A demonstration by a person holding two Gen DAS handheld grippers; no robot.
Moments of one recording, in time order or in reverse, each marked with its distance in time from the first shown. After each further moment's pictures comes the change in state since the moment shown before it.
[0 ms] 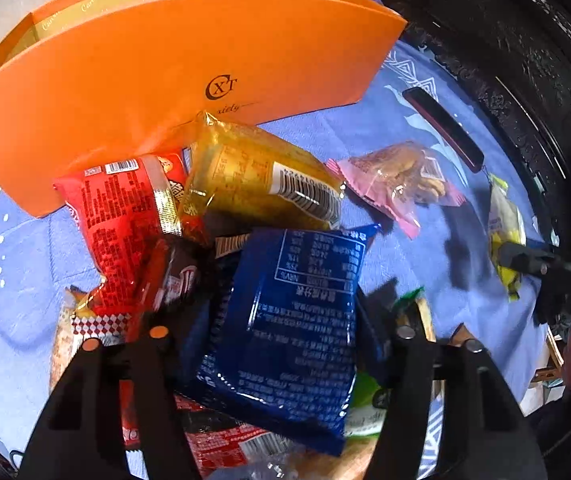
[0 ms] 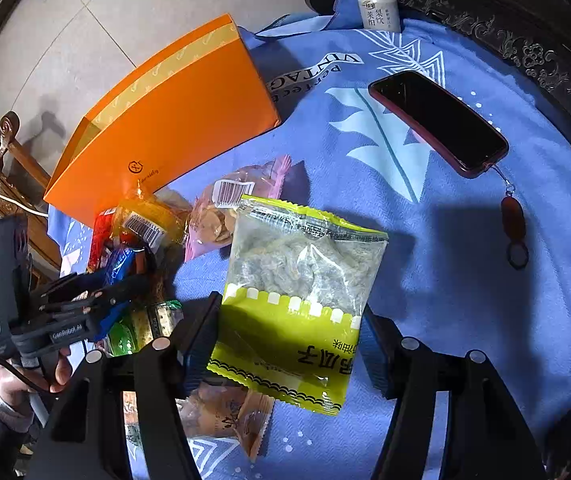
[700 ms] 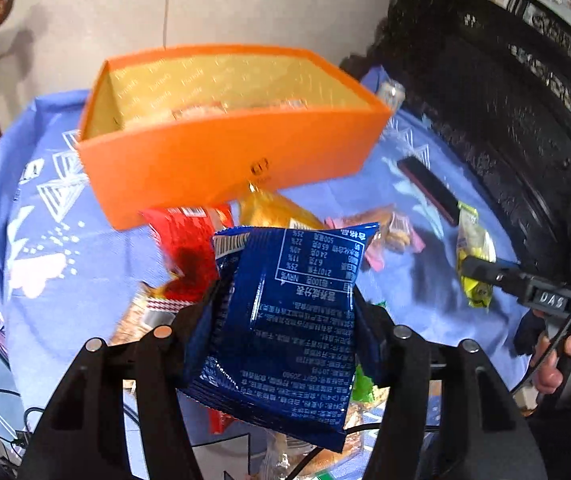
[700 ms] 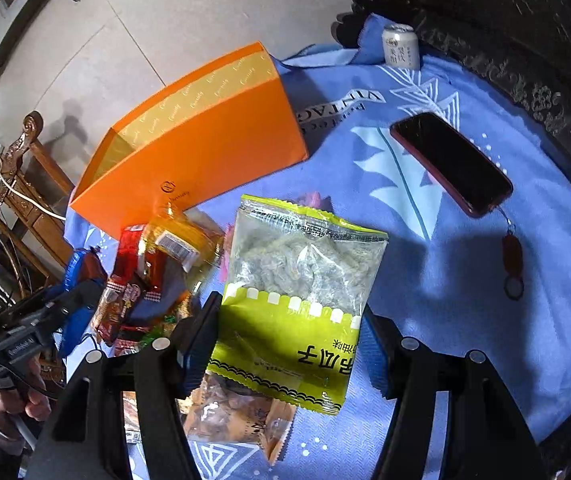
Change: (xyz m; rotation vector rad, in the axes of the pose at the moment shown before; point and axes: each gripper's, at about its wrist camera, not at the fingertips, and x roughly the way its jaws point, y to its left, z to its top) left arm -0.106 0.003 -0.019 -0.092 -0.223 0.055; right arm -0.029 0.022 0.009 -0.072 -0.092 0.032
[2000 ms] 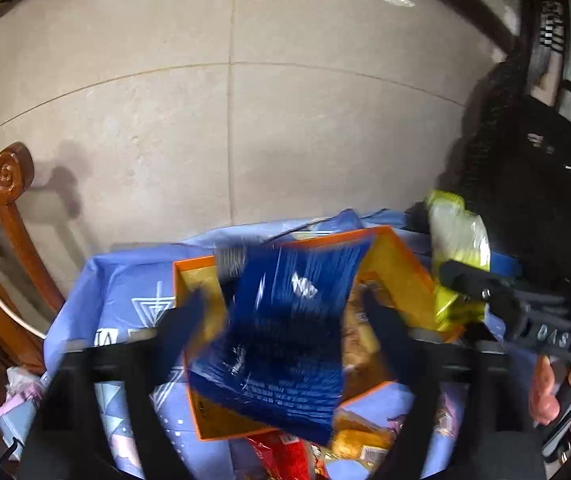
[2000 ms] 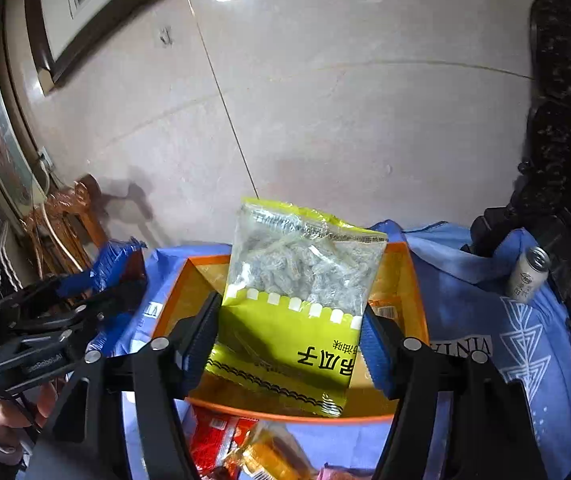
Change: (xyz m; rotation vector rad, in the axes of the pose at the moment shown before) left arm -0.031 0.052 0.220 -0.046 -0.234 0.256; right arm 0.031 0.137 0.226 -0.285 -0.190 0.100
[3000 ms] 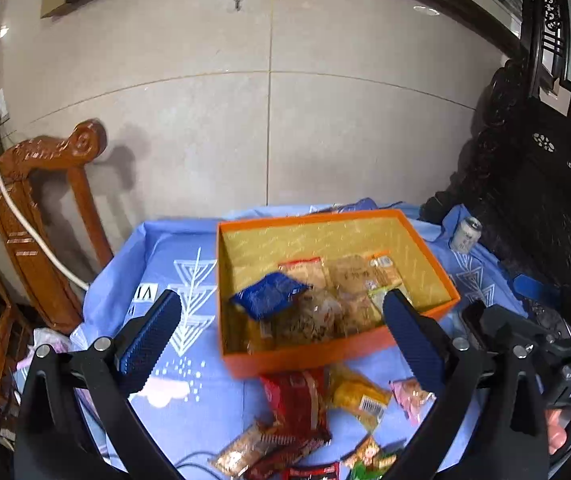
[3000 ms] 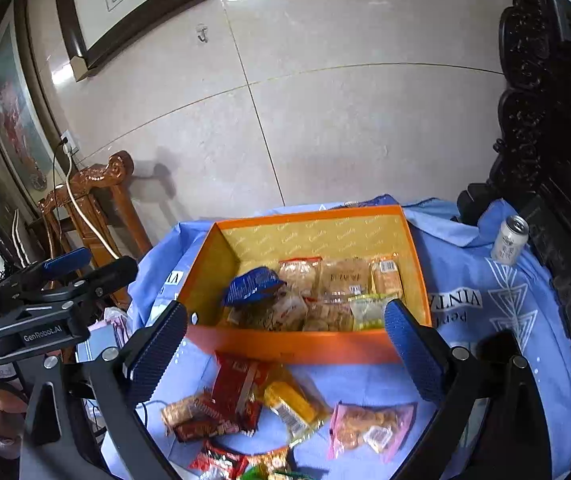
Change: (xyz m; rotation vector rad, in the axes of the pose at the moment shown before) left arm -0.089 -0.008 -0.064 -0.042 -0.016 0.076; right arm -0.090 0.020 -0.075 -0.015 -0.022 0.034
